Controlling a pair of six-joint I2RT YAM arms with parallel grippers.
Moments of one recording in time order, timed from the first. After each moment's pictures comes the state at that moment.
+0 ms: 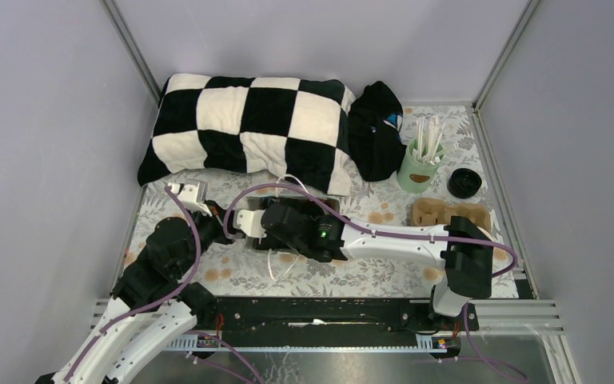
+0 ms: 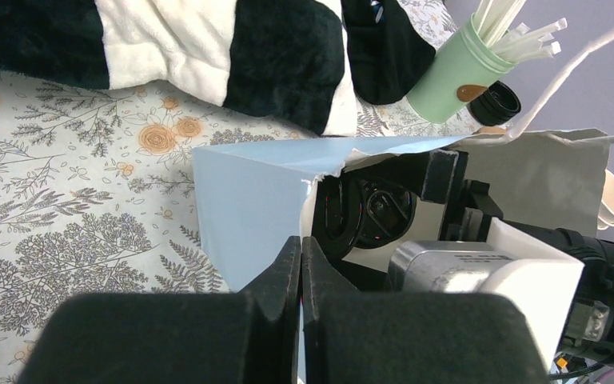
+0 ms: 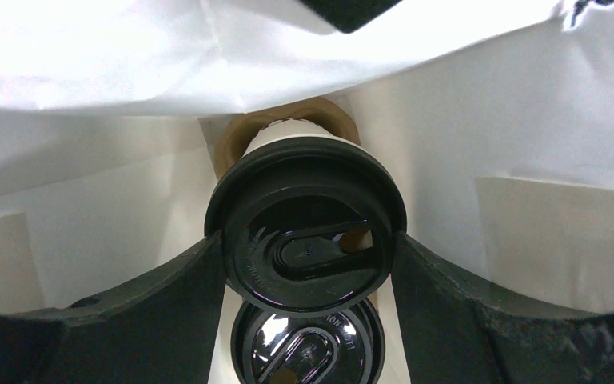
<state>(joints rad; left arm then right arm) -0.64 0.38 0.70 -0.56 -0.14 -0.47 1.28 1.69 1.31 -0.30 0.41 -0.51</state>
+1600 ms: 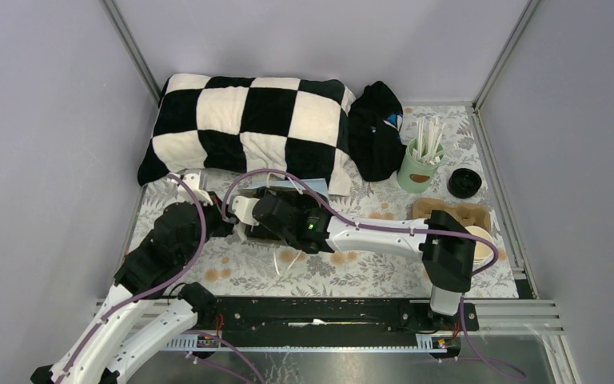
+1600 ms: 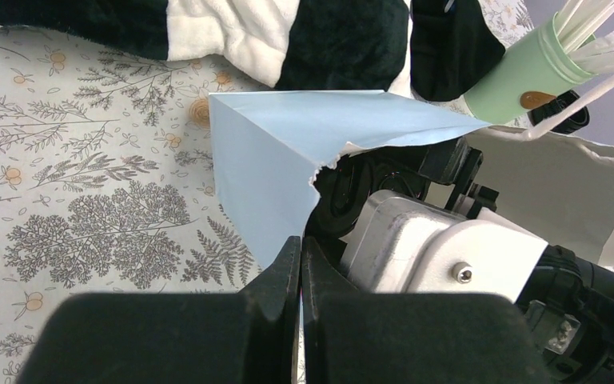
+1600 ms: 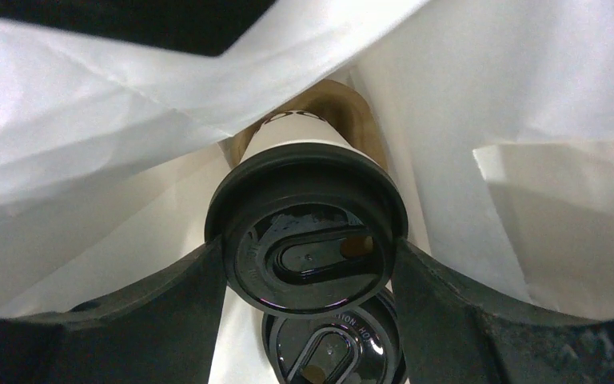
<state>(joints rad) -0.62 0.50 0.79 -0.66 -0.21 -0.52 1.23 1.80 1.38 -0.23 0.44 -0.45</state>
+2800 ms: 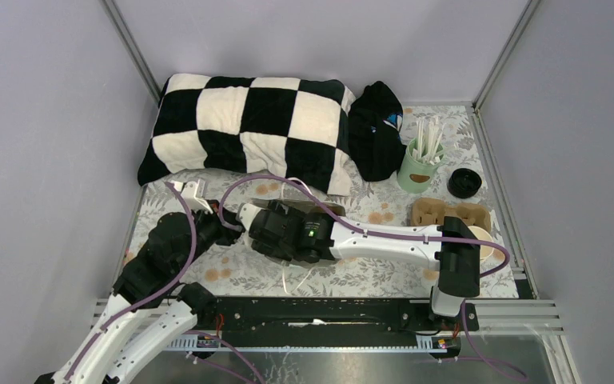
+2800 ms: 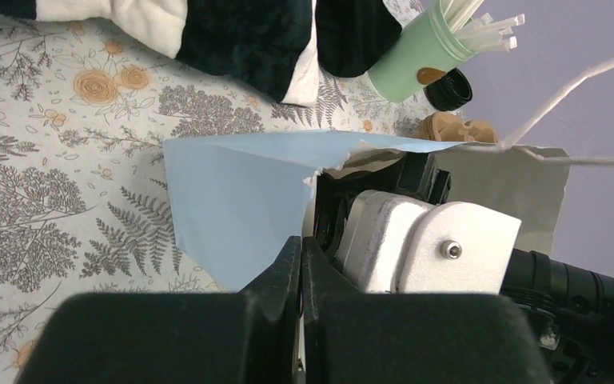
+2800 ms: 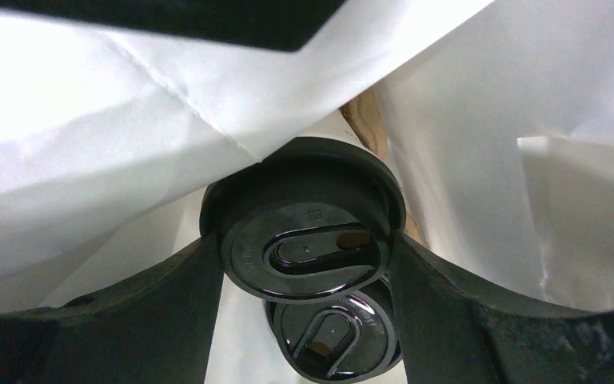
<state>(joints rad) -0.62 0.43 0.74 -0.63 -0.02 -0.65 1.33 1.76 1.51 -0.70 0.47 -0.11</state>
